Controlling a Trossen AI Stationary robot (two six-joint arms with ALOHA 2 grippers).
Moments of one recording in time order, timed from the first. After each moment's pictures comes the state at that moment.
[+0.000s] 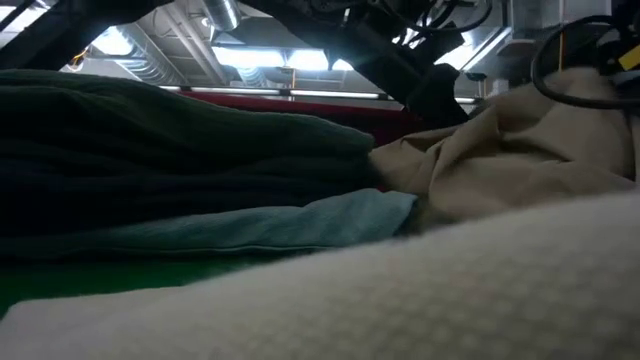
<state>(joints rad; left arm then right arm) 0.12 2.26 1.91 -0.23 0.00 0.43 0.80 1.65 0.98 -1.57 0.37 1.77</state>
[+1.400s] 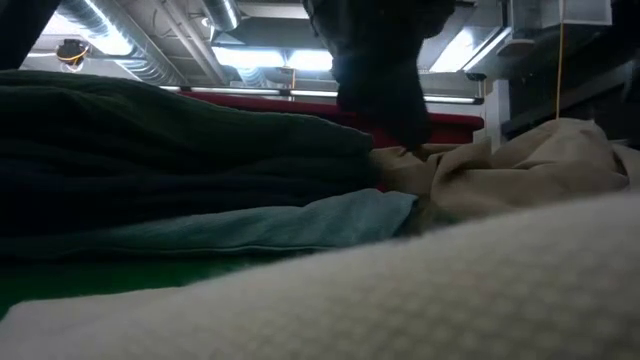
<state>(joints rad) -0.19 2.13 1.79 -0.69 -0.11 -0.20 0.87 1.72 1.28 -1.04 0.54 1.08</state>
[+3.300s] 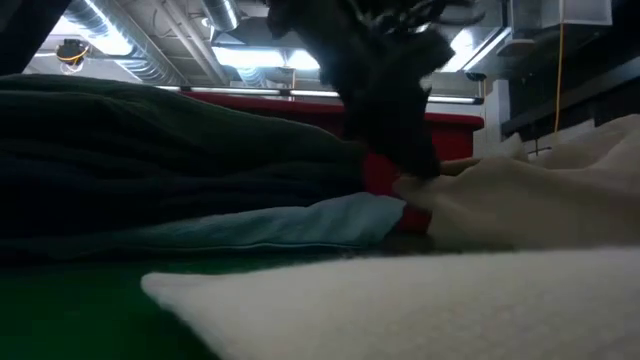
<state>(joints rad) -0.12 2.13 1.62 -0.39 -0.18 -0.23 0.87 1.95 1.28 -1.10 0.07 1.02</state>
